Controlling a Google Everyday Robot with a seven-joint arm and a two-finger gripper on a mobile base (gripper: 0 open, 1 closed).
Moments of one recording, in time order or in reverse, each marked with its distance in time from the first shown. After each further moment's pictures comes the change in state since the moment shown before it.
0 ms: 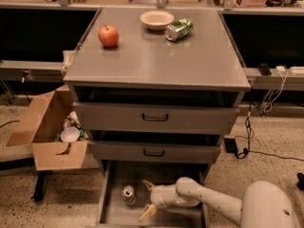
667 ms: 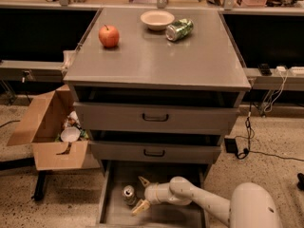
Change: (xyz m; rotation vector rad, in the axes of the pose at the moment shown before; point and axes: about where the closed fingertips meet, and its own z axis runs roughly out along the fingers) arm -0.003 -0.029 0.039 0.055 -0.056 0.024
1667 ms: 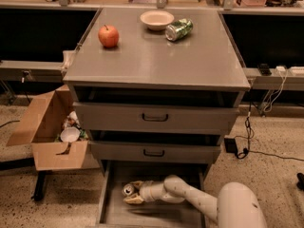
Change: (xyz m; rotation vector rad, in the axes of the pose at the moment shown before) arm -0.001 -0.017 0.037 -0.002 -0.039 0.025
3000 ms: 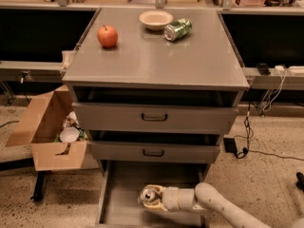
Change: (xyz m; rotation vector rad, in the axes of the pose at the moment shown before) arm -0.051 0.061 -0.150 0.008 -0.145 -0.120
